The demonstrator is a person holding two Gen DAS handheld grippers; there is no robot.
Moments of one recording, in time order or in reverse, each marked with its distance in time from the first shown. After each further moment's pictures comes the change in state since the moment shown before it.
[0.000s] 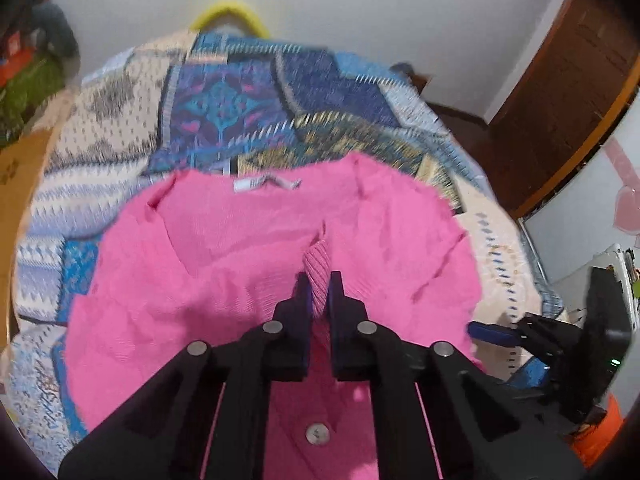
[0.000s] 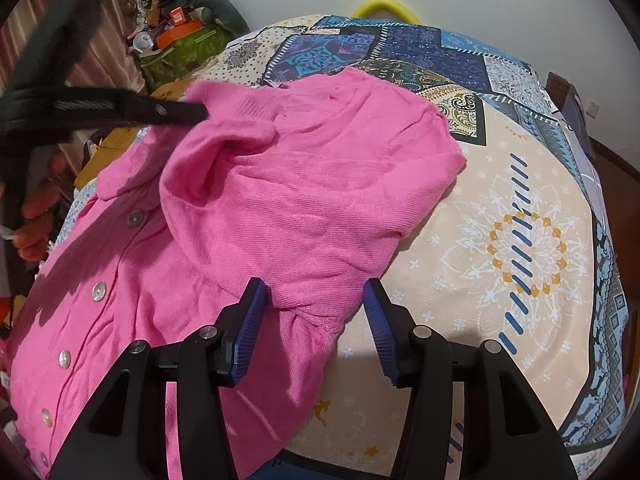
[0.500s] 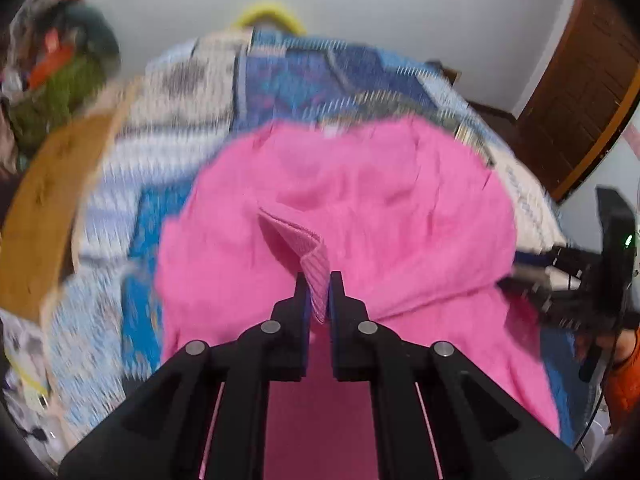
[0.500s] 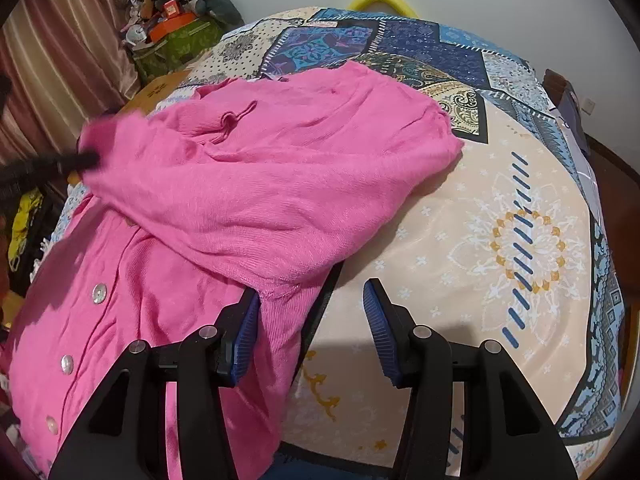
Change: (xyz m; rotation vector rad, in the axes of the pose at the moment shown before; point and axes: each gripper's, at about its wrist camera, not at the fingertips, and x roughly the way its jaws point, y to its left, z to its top) left arm -0.046 0.052 -0.073 -0.027 0.042 0.128; right arm 0.001 0.006 0.004 0.002 0.035 -0.026
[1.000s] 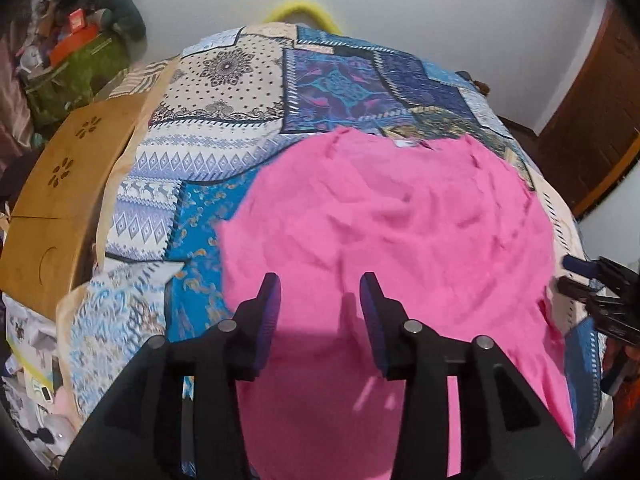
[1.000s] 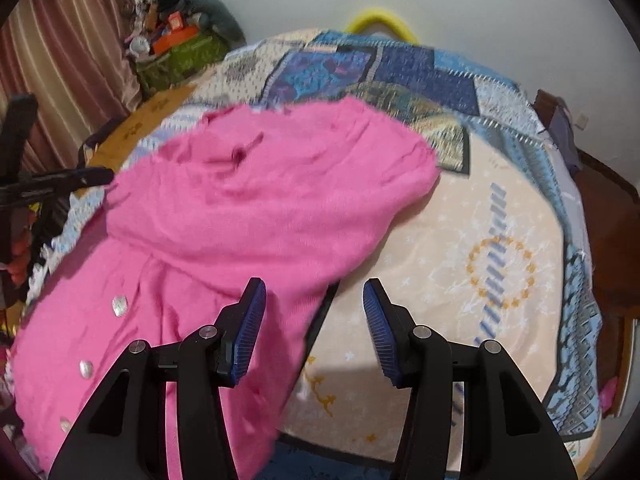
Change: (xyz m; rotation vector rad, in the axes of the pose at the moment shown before) left arm 0.004 0.060 0.018 -0.070 -0.017 0.044; right arm -0.027 0.003 0.008 -0.008 -0.088 -0.026
